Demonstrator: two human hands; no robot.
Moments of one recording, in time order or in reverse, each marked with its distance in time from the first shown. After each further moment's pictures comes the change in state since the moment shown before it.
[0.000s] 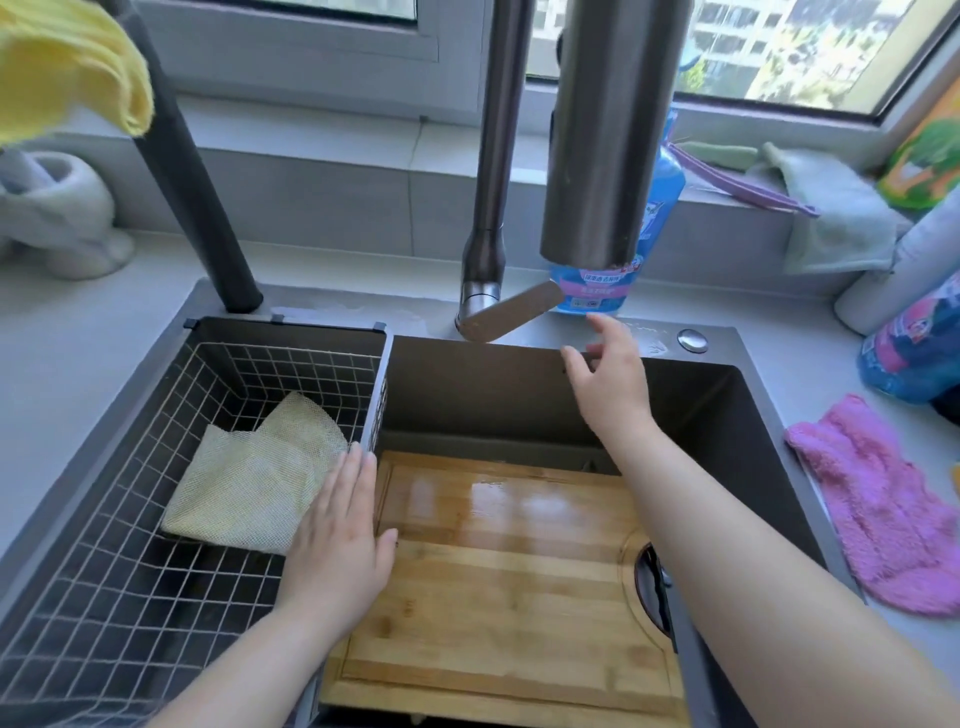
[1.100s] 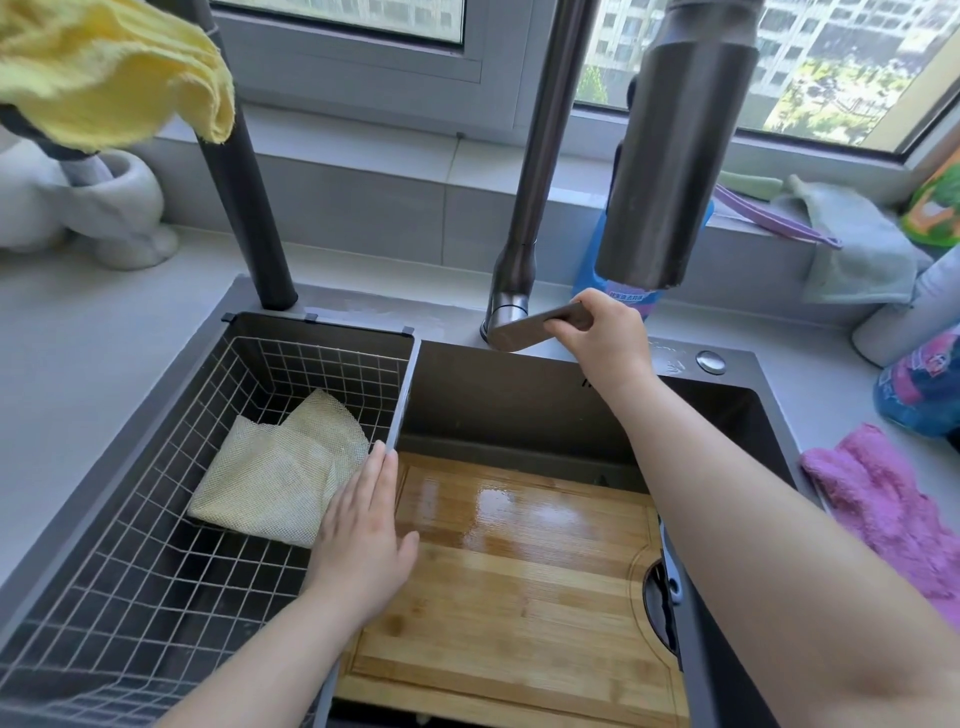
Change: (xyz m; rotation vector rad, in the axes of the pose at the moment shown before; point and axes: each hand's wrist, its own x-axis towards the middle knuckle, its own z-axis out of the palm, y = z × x) left_hand 0.001 -0.003 -0.002 -0.095 -0.044 -0.047; right_hand 0.025 -0.050 0.002 -0.197 -0.083 -0.178
